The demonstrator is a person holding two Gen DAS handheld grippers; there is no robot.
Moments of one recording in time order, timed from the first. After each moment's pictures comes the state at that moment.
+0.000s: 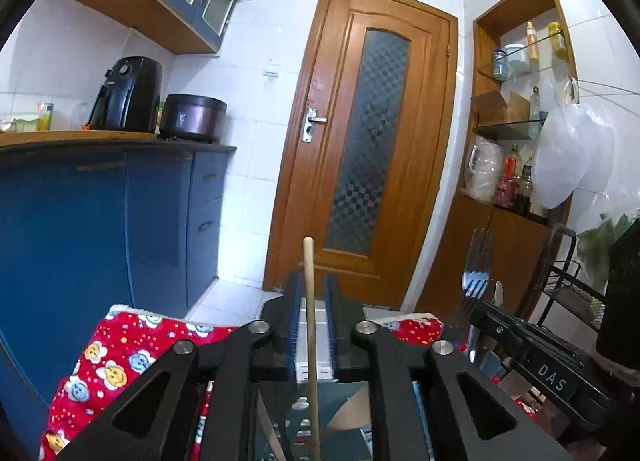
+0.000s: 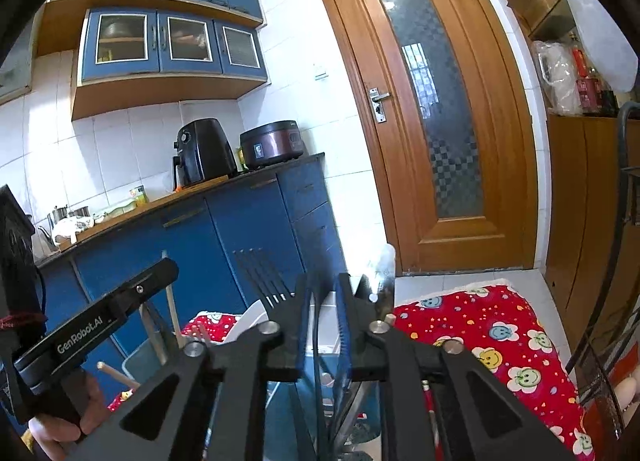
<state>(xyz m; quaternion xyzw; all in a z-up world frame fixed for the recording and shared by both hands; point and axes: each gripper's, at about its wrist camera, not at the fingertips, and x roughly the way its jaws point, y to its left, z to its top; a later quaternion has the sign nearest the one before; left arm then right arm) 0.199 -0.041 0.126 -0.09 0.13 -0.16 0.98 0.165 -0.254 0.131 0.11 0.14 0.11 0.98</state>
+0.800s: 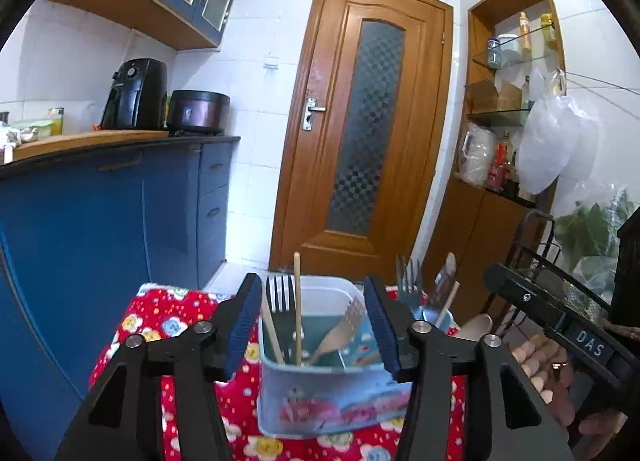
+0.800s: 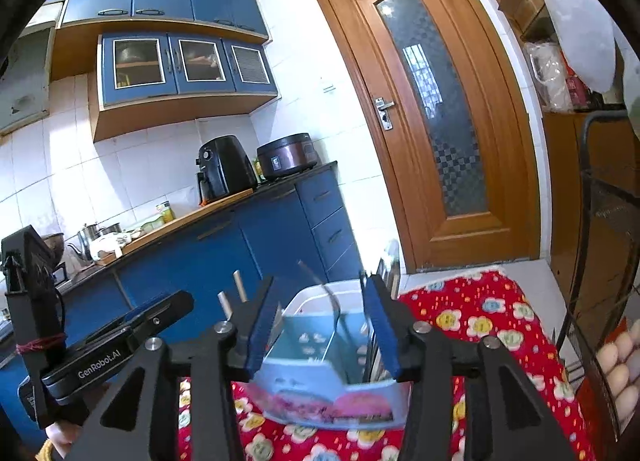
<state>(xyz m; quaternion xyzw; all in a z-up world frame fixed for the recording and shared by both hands) 0.121 -0.024 0.152 -0.07 0.17 -0.15 0.97 0.078 -0.257 0.158 0.13 0.14 0.13 0.97</state>
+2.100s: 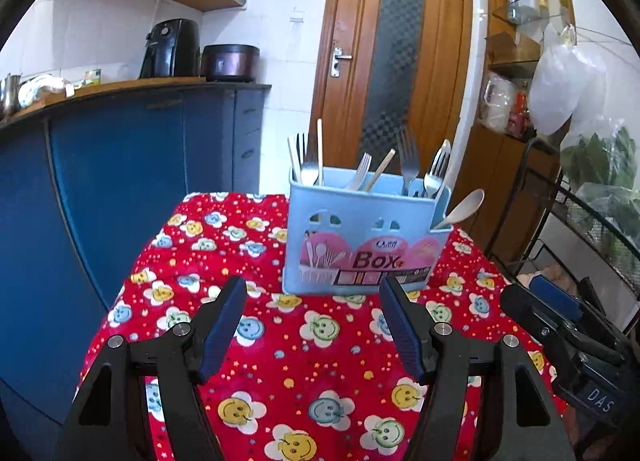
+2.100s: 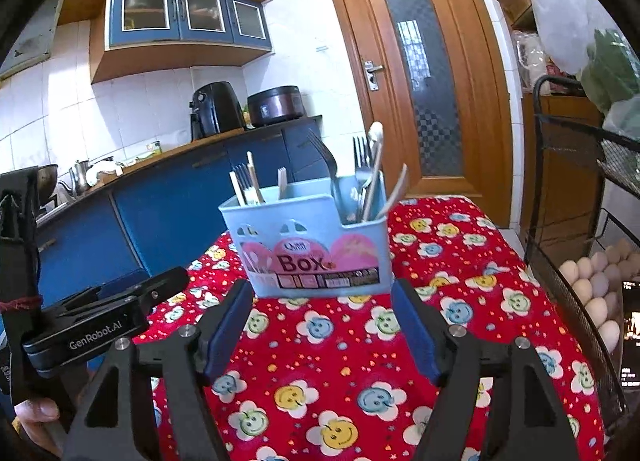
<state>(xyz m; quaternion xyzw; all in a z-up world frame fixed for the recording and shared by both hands) 0.028 -0.019 0.092 -0.04 0.25 -0.09 0.96 -0.015 -0.231 0.087 0.08 0.21 0.09 0.97</state>
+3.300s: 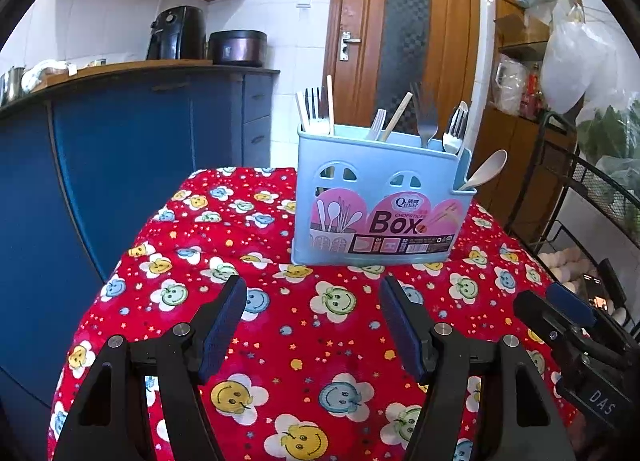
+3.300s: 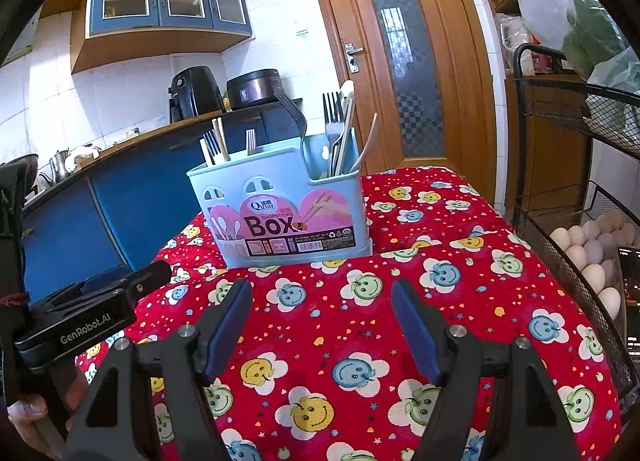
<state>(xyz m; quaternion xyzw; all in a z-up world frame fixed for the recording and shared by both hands) 0.035 -0.025 0.056 -0.03 0.27 -0.07 0.96 -0.012 -0.236 0.057 0.09 0.24 0.06 0.97</state>
